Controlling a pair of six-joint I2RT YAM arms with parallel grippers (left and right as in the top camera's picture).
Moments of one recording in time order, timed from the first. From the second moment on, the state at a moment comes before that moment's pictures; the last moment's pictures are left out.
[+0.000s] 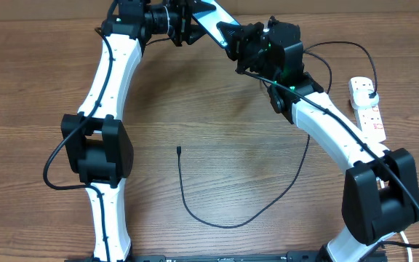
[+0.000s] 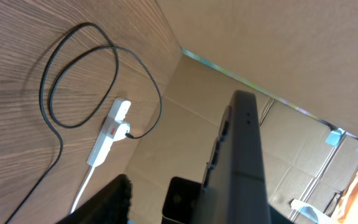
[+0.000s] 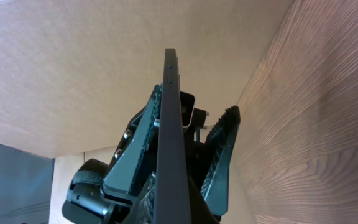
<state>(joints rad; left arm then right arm) -0.15 2.29 2.18 -0.48 0.99 -1.43 0.36 1.82 1.33 0.31 -0.35 1.67</state>
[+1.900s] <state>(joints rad) -0.01 2.29 2.18 -0.74 0.93 -0.87 0.35 1.82 1.33 -0.08 -0.42 1.14</state>
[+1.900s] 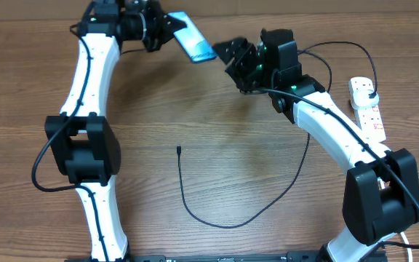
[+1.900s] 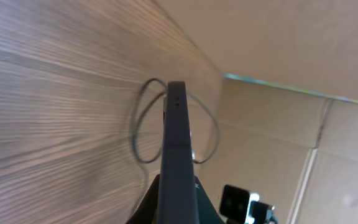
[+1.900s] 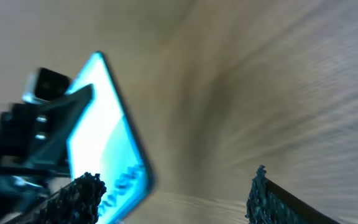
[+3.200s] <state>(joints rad) 0.14 2.29 2.18 -0.87 1.02 -0.65 0.74 2.11 1.47 -0.71 -0.42 0.59</state>
